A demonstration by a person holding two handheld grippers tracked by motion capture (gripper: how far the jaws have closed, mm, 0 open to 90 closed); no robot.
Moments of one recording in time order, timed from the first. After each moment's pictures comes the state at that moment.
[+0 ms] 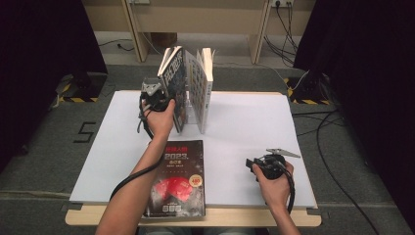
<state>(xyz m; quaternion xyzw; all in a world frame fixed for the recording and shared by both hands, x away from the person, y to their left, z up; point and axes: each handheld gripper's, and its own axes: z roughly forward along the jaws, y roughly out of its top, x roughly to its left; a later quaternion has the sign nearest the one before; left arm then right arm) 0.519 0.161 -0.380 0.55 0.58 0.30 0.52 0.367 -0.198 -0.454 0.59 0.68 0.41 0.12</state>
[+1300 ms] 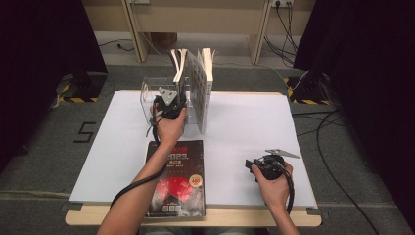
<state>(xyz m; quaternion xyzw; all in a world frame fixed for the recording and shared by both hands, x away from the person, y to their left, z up) 0.506 0.133 -0.389 0.61 0.50 0.37 0.49 0.367 -0.197 -0.456 0.59 0.69 0.41 0.12</state>
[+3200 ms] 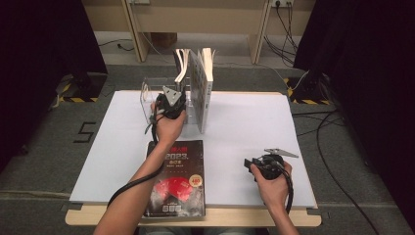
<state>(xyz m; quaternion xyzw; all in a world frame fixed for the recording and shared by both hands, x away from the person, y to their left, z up) 0.506 0.132 -0.385 0.66 0.45 0.40 0.46 0.366 -0.192 -0.452 0.59 0.68 0.41 0.12</state>
